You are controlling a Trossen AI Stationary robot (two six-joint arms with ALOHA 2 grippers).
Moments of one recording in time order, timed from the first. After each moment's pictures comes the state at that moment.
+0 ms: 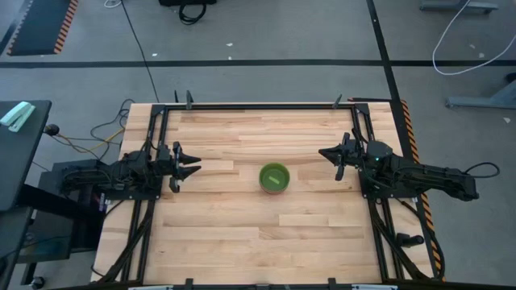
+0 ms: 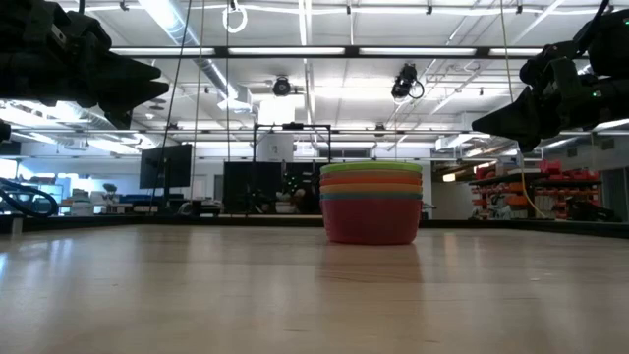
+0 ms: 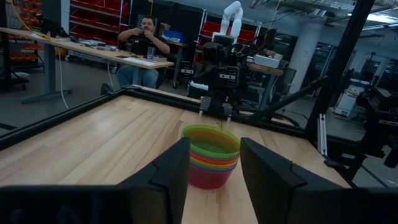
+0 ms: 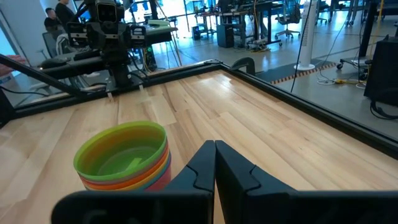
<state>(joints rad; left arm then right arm) 0.05 0.01 0.01 0.06 -0.09 -0.22 -0.31 0.15 0.01 0.02 0.00 0.14</state>
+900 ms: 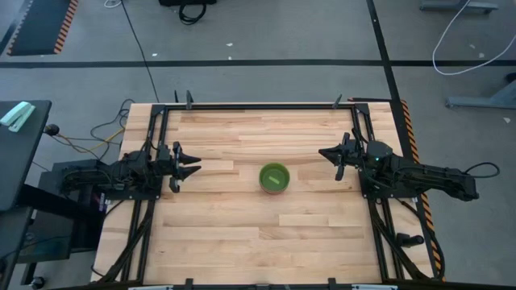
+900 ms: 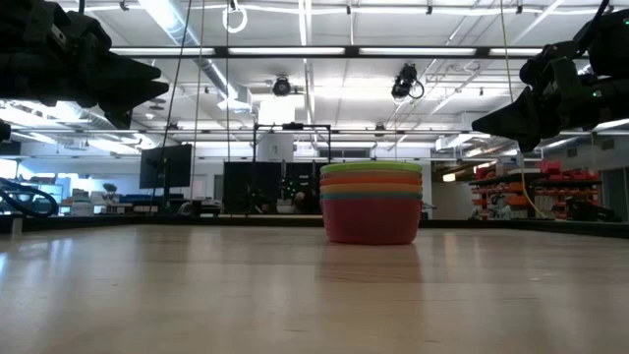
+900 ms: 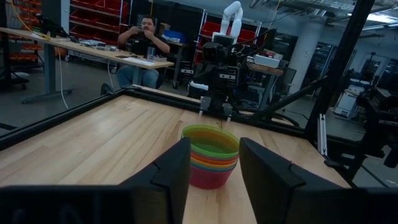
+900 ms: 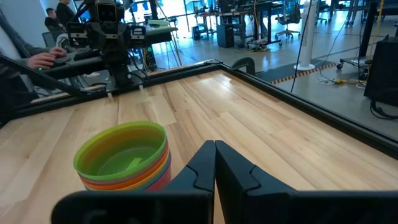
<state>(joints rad) 0.05 0.01 0.01 0.06 -0.09 -0.22 -0.31 0.15 0.01 0.02 0.00 0.14</state>
